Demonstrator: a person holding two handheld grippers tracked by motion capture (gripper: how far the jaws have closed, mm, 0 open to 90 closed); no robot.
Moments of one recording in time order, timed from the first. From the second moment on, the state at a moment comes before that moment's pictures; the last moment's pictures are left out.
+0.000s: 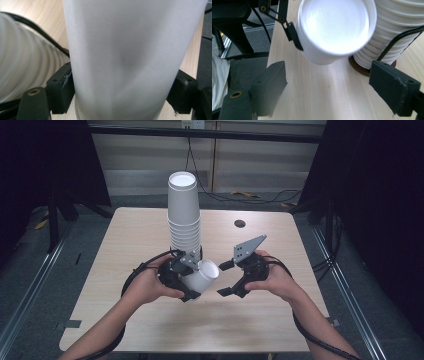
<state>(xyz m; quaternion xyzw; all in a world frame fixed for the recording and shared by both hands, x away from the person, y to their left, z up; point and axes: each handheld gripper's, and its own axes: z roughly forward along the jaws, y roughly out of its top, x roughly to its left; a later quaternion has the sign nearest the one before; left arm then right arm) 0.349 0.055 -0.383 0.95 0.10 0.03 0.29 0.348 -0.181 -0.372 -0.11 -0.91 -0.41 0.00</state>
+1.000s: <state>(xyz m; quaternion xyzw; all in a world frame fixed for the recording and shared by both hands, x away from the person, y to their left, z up) 0.342 0.023 -0.388 0.97 0.04 0.01 0.24 0.348 -0.145 -0.372 -0.05 -0.94 -0.34 0.02</state>
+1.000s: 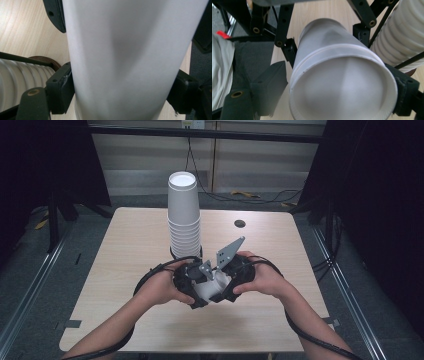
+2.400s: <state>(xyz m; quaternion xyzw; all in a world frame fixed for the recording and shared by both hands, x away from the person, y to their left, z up) 0.346 0.033 -0.394 0.95 0.03 -0.01 0.30 0.348 -0.146 -0.367 -0.07 -0.95 -0.30 0.03</state>
